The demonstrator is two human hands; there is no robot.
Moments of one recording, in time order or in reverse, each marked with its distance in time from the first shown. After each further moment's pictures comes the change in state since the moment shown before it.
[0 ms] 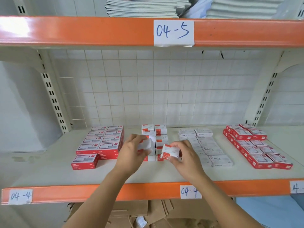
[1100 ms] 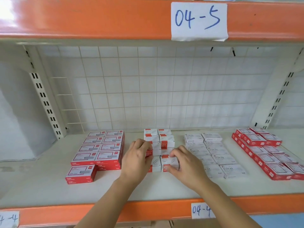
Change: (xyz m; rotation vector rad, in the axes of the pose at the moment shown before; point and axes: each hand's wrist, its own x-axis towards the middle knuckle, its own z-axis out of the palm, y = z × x) left_hand 0.021 -0.026 0.026 0.235 0.048 0.097; right_hand 0.032 0.012 0.022 -0.334 -0.120 -0.109
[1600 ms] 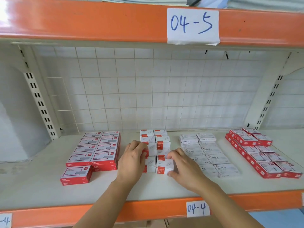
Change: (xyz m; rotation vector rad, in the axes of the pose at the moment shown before) left_hand -0.003 0.000 0.003 -0.084 0.038 -0.035; right_hand -0.007 -0.001 -0.010 0.028 -0.177 0.019
